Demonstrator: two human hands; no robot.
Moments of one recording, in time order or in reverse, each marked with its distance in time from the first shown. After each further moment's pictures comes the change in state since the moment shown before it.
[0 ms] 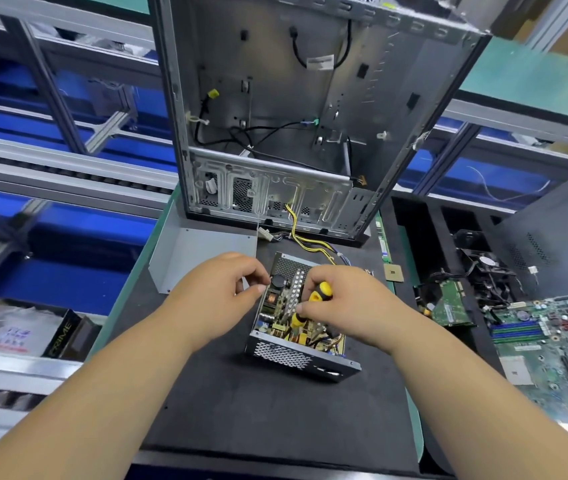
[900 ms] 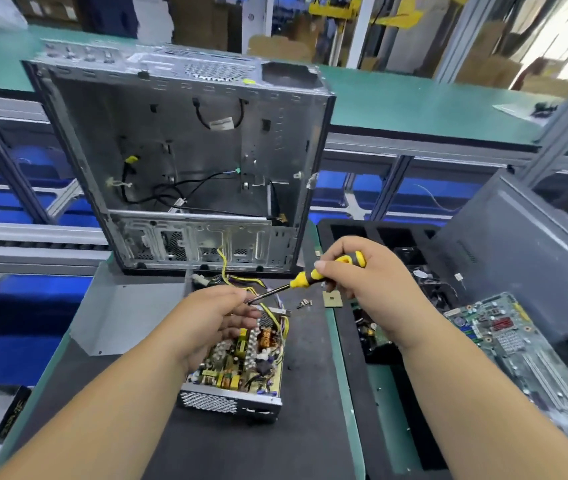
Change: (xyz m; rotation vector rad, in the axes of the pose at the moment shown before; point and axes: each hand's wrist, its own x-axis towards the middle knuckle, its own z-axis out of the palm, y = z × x) left_hand 0.048 0.091 0.049 -0.845 -0.106 -0.508; right_hand -0.053 0.063 -0.104 0.686 0.399 -0.042
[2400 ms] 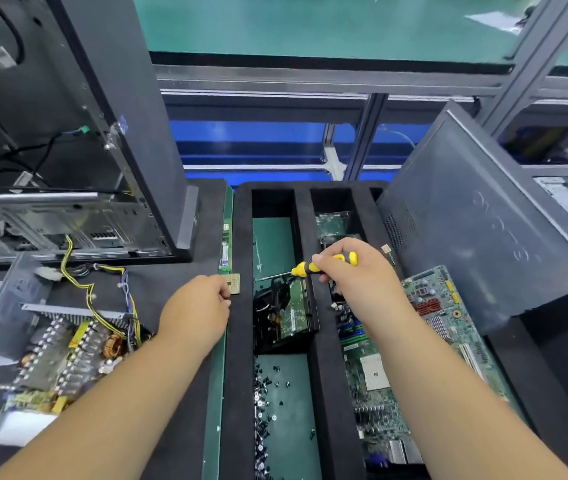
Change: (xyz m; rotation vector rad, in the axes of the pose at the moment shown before) left_hand 0.122 -0.063 0.189 1.218 0.363 0.226; right_hand 0.033 0.162 -0.163 0.038 0.163 0.279
